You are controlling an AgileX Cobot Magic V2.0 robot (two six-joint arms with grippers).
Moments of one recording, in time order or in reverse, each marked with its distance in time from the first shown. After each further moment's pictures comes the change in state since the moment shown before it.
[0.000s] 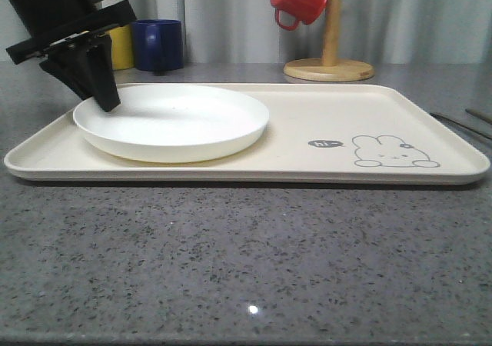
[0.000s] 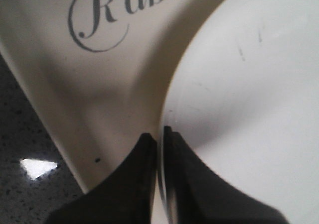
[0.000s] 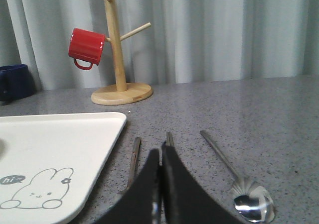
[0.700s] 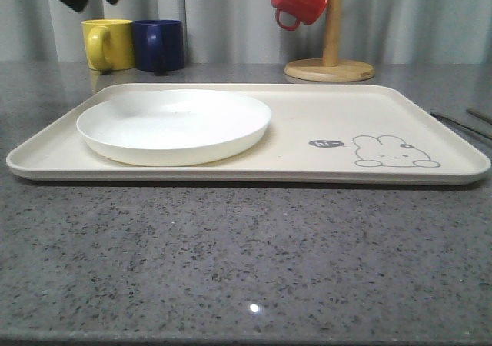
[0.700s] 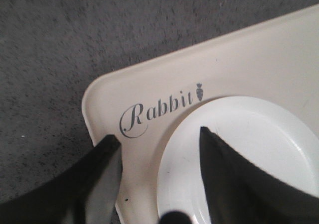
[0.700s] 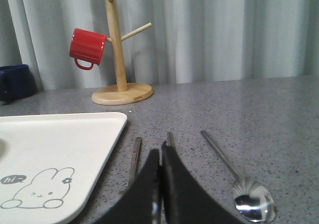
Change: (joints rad) left arm 0.000 -0.313 0.151 -0.002 -0.370 -0.004; right arm 0.000 0.000 0.000 0.000 0.000 0.000
